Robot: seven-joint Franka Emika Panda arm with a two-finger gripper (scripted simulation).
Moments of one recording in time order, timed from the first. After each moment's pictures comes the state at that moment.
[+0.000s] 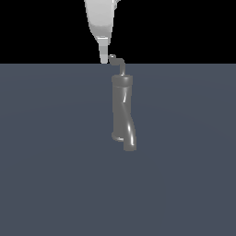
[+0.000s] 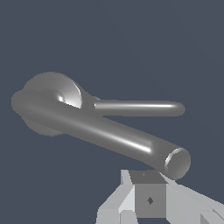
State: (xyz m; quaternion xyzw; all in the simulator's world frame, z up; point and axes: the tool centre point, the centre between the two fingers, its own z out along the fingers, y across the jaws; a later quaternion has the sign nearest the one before) arm -0.078 0.034 0.300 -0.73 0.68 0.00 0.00
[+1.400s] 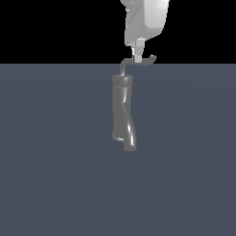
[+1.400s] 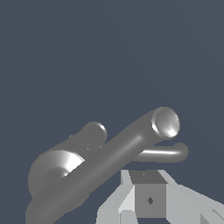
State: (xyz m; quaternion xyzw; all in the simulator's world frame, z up) arm -0.059 -0.049 0.300 -0.75 0.67 0.00 0.00
